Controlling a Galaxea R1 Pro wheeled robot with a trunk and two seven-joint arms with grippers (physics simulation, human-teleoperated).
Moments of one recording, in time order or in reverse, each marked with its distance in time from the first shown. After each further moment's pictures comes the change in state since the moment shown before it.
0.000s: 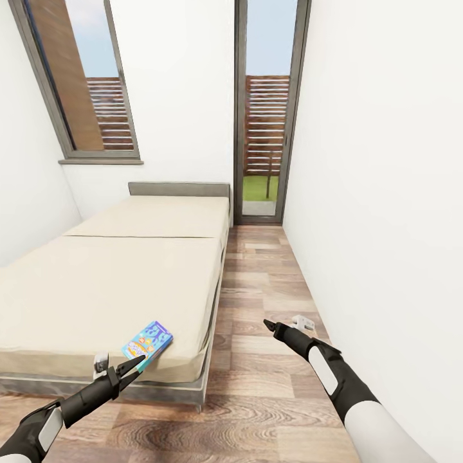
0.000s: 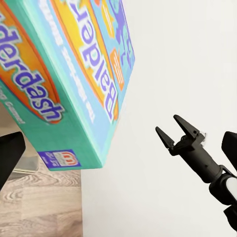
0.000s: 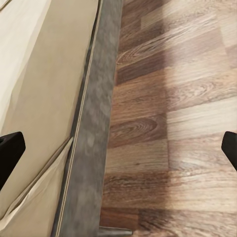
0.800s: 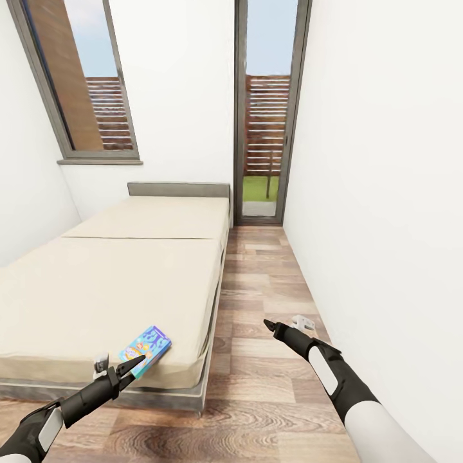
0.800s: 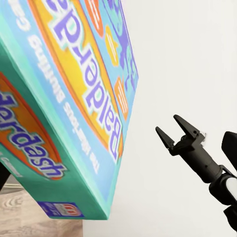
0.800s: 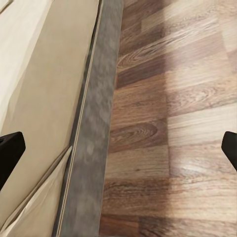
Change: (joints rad) left arm 0.000 0.000 0.000 0.000 0.000 0.000 0.000; right arm 0.000 0.000 0.000 0.000 0.000 -0.002 0.002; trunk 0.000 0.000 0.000
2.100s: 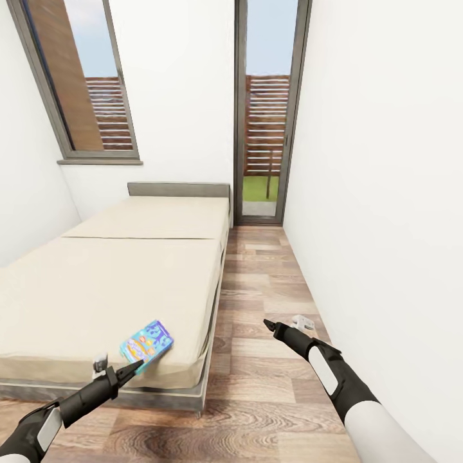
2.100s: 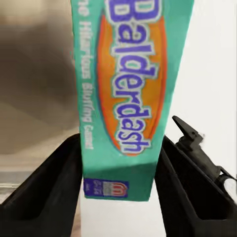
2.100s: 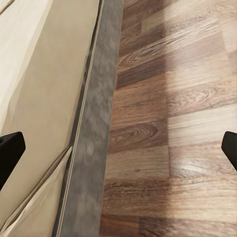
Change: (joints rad) left arm 0.000 0.004 0.000 0.000 0.004 0.010 -0.003; right arm 0.000 0.000 0.000 0.000 0.000 -0.001 0.001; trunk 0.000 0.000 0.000
